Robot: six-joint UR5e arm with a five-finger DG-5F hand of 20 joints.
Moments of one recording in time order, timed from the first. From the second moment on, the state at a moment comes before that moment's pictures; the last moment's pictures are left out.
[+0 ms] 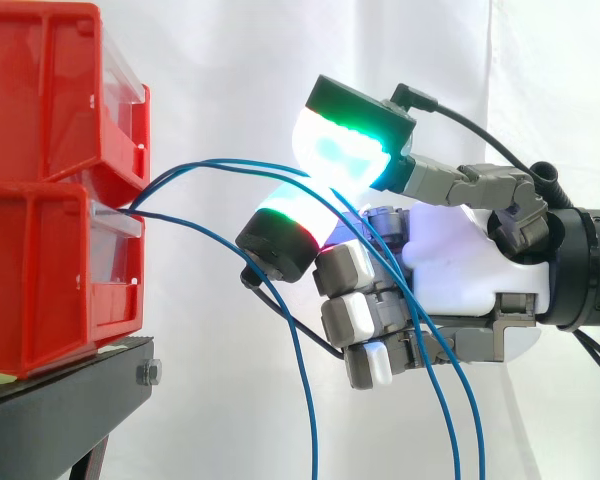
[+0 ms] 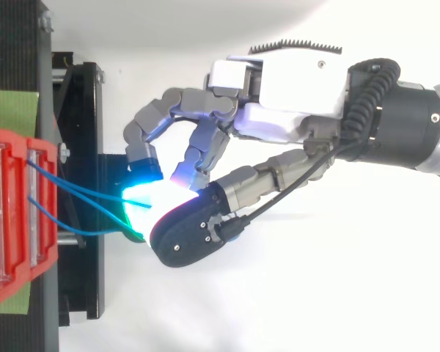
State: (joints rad) arm 0.13 -2.32 -1.17 -2.75 -1.40 0.05
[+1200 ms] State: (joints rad) arm 0.14 -2.32 -1.18 -2.75 -1.40 0.05
